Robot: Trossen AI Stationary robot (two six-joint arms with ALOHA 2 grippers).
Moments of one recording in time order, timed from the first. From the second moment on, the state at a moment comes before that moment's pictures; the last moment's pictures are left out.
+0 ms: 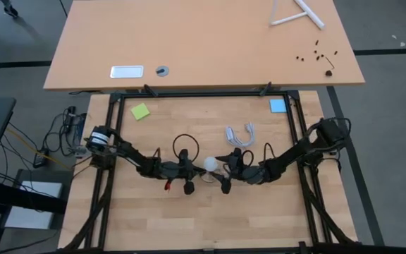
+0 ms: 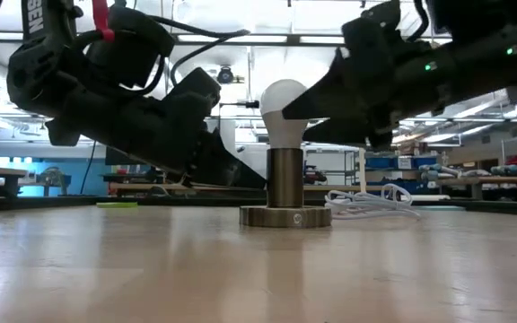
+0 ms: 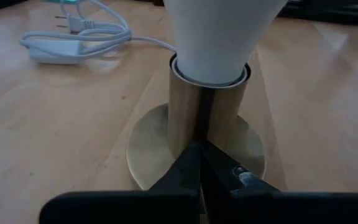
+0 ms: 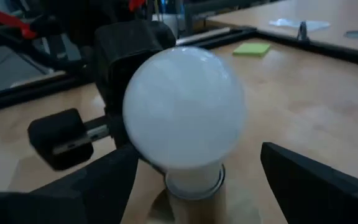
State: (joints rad) left arm -0.24 1.92 0.60 0.97 -0.37 -0.23; right arm 0.37 1.77 0.60 0.88 0.70 0.37
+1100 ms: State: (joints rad) left arm -0.22 1.93 0.60 0.89 -0.37 -0.18; right arm 0.35 1.83 0.60 1.01 0.68 0.26
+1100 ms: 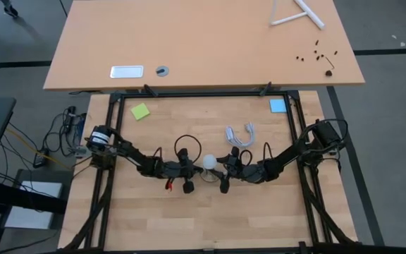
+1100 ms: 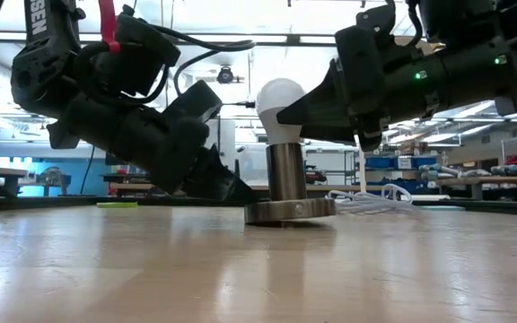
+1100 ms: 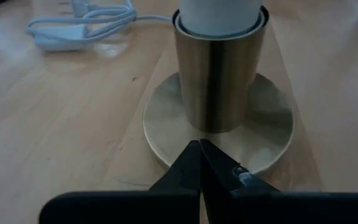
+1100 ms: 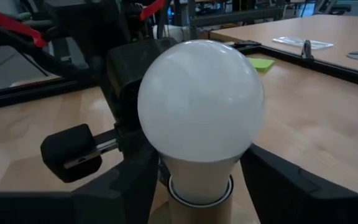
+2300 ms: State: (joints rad) left arm -0.22 1.96 0.70 0.85 -0.26 -0.26; right arm 0.34 1.83 0.60 1.01 0.68 0.30
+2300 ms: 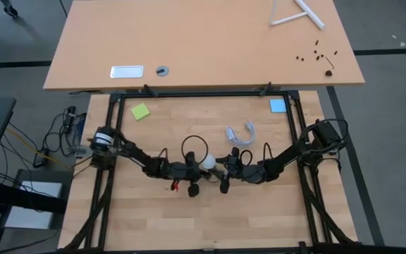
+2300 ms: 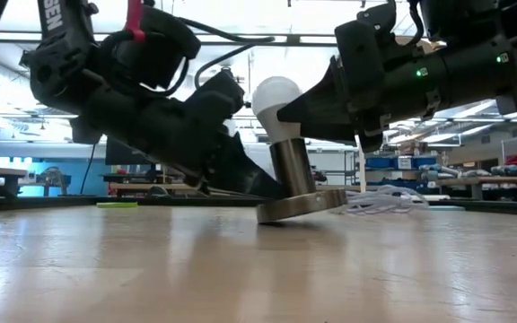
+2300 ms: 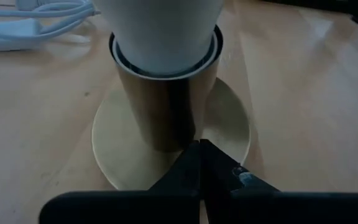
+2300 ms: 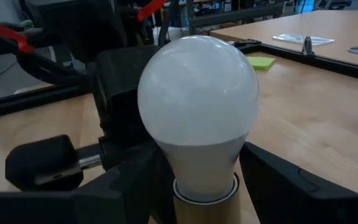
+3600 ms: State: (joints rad) left arm -0.22 1.81 0.65 0.60 -0.29 -0.35; right arm 0.34 1.83 0.60 0.99 0.69 0.24
